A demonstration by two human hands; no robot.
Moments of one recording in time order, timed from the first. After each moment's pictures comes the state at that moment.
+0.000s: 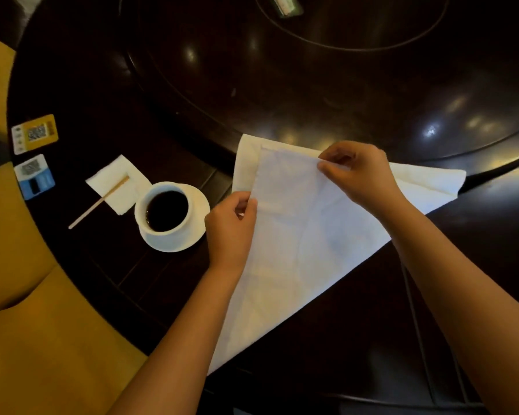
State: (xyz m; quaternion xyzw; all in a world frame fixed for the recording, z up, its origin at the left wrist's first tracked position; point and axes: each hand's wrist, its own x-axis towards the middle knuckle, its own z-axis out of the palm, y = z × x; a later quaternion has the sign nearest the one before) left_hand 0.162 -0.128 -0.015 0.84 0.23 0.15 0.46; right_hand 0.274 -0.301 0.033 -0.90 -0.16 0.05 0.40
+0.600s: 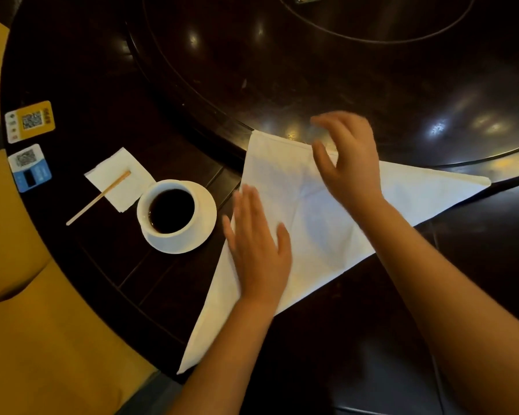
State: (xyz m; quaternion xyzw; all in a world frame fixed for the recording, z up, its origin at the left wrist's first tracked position) left_hand 0.148 -0.163 -0.049 0.93 0.22 0.14 0.27; right_hand 0.290 -0.261 0.001 -0.90 -0.25 -0.16 0.32
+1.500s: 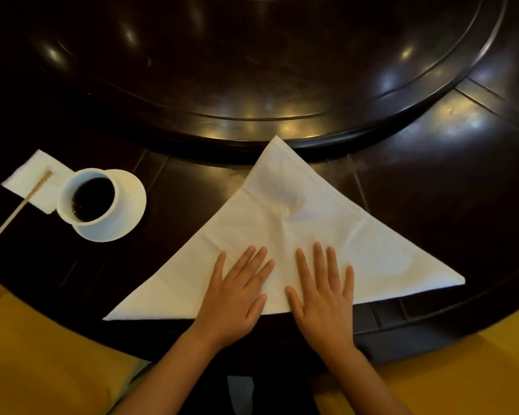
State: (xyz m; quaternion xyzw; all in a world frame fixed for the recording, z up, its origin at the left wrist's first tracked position) left_hand 0.036 -0.194 -0.079 0.97 -0.20 -0.08 0.11; right_hand 0.028 -0.379 -0.085 -0.99 -0.04 0.09 0.09
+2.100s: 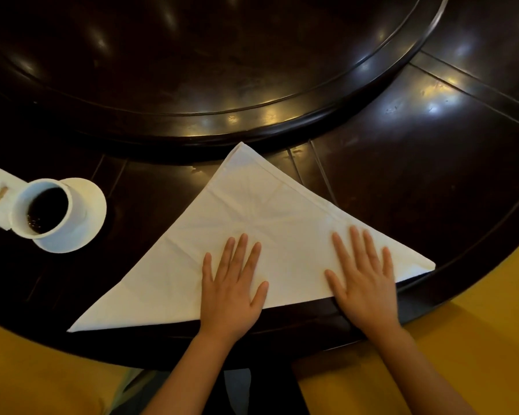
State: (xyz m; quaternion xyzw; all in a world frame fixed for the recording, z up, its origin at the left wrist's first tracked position) left_hand 0.035 -0.251 -0.084 0.99 -0.11 -0.12 0.04; right_hand 0.029 -0.494 -0.091 -1.00 -0.01 0.08 0.05
